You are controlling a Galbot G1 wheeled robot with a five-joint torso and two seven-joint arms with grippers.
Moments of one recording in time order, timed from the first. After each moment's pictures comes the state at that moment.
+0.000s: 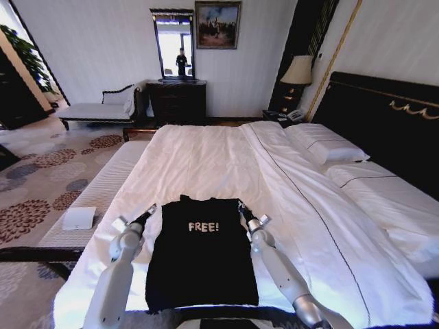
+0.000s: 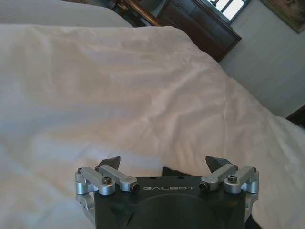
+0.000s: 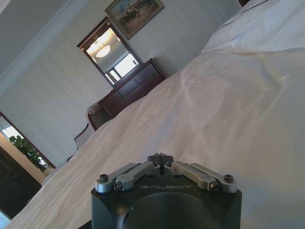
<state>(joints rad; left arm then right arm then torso) 1.02 -1.32 -0.59 -1.55 -0.98 0.40 -0.28 -0.84 1.34 0.23 1.09 0.95 0.13 -0.19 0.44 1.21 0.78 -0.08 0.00</state>
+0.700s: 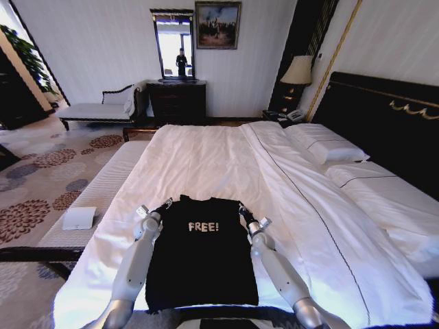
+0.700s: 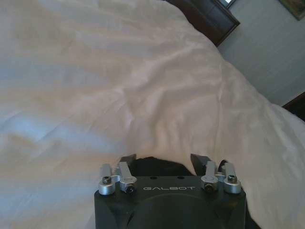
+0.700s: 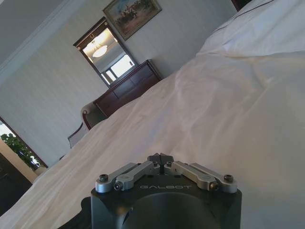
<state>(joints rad) 0.85 -1.38 -0.50 -1.29 -0.94 0.35 -0.23 -0.86 1.34 0.25 1.09 0.92 0.15 -0.19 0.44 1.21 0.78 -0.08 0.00</state>
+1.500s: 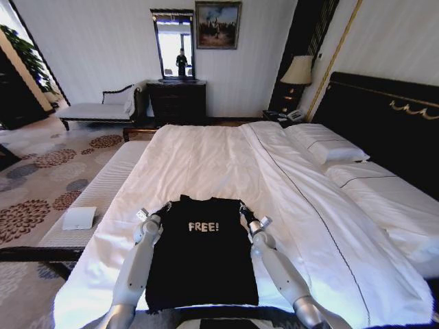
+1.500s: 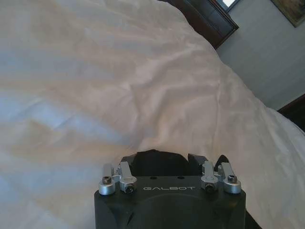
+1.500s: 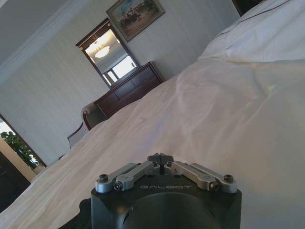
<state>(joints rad) 0.91 -1.39 -0.54 -1.35 -0.95 0.36 -0.21 -0.85 1.34 0.26 1.08 0.90 0.16 -0.19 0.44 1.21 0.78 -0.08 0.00</state>
